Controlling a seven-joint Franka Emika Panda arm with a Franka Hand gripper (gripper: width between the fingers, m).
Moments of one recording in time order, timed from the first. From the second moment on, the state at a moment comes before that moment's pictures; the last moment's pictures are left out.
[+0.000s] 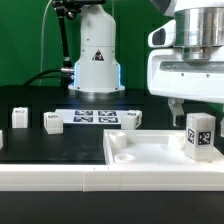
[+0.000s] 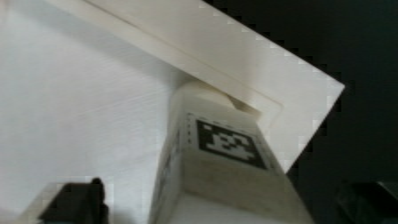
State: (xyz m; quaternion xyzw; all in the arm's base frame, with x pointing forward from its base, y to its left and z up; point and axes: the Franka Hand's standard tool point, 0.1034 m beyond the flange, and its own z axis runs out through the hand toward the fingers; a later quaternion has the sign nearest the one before) arm 0.624 0.119 0.075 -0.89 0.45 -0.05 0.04
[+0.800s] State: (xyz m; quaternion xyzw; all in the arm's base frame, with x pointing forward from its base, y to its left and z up) arm 0.629 0.115 0.076 -0.99 0.10 -0.07 0.01
